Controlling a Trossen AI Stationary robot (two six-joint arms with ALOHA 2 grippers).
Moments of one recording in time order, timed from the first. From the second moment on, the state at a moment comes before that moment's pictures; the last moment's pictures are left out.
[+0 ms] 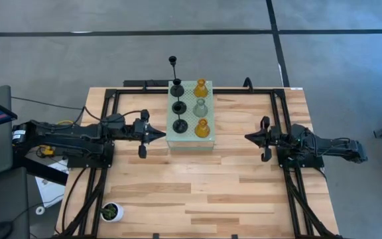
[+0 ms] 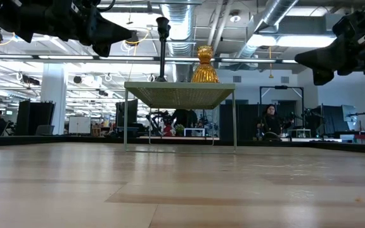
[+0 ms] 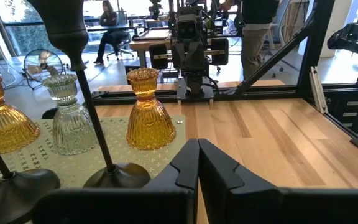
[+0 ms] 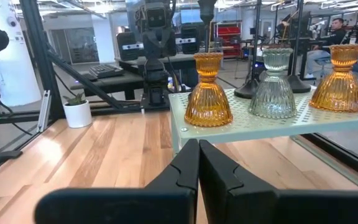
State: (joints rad) left arm 0.10 0.66 0.36 0.38 0.10 0.11; right arm -0.09 0.00 0.01 0.02 0.02 0.05
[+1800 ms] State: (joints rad) left arm 0.10 0.01 0.09 0.19 0.13 0.02; right arm -0.09 0.01 0.00 0.02 0.03 0.04
